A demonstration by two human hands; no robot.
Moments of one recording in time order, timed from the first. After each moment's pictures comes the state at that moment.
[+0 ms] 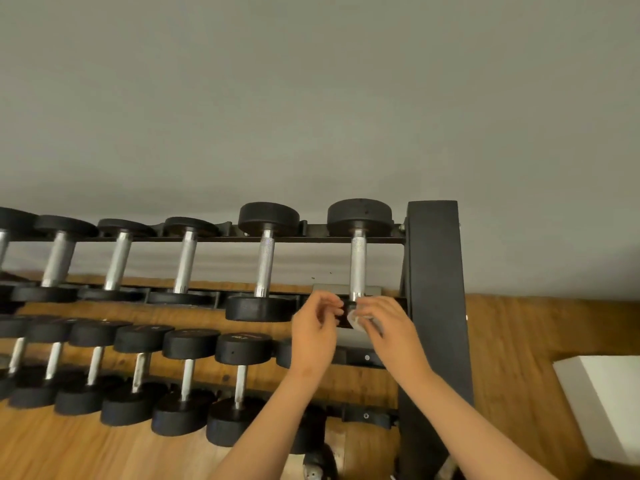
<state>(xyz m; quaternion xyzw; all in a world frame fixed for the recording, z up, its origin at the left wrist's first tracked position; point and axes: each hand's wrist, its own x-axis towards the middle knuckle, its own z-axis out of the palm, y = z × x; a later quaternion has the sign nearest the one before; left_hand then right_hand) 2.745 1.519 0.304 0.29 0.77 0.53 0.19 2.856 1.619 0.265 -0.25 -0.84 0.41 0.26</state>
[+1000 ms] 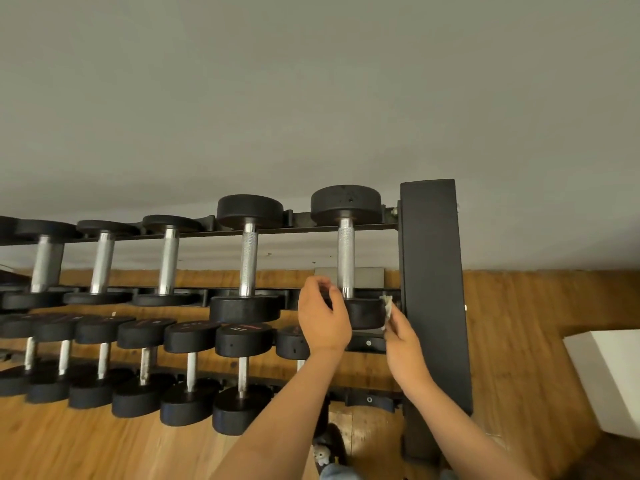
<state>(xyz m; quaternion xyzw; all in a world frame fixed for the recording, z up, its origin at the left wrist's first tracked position) 2.752 1.577 0.251 0.23 0.87 0.42 0.04 2.871 1.623 0.209 -0.45 -0.54 0.69 0.15</state>
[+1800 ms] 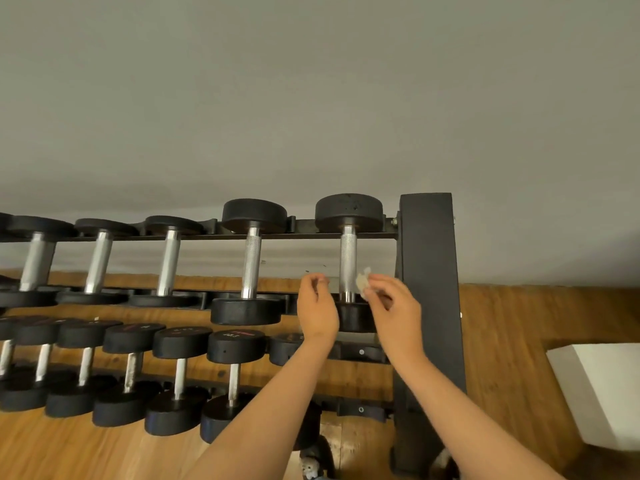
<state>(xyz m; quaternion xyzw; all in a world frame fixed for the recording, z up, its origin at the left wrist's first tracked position) 2.735 1.583 0.267 0.13 0.83 0.52 0.17 2.842 1.637 0.280 -0.38 -0.69 0.52 0.33</state>
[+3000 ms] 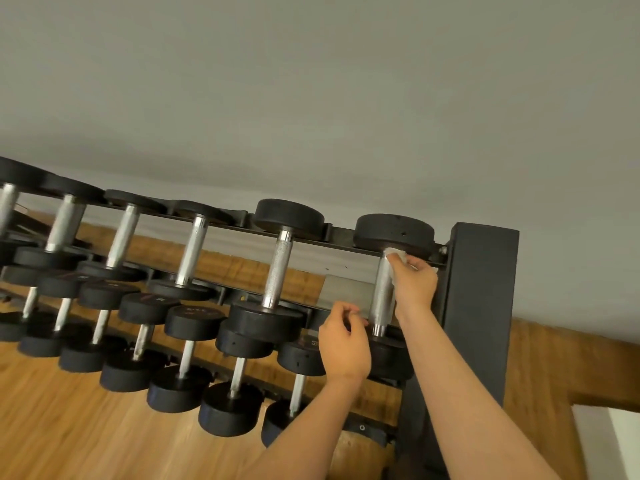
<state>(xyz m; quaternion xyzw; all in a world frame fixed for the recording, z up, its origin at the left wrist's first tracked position) 2.734 1.584 0.268 0.09 0.84 0.51 0.17 2.723 1.715 0.276 -0.56 -0.44 0.65 0.28</state>
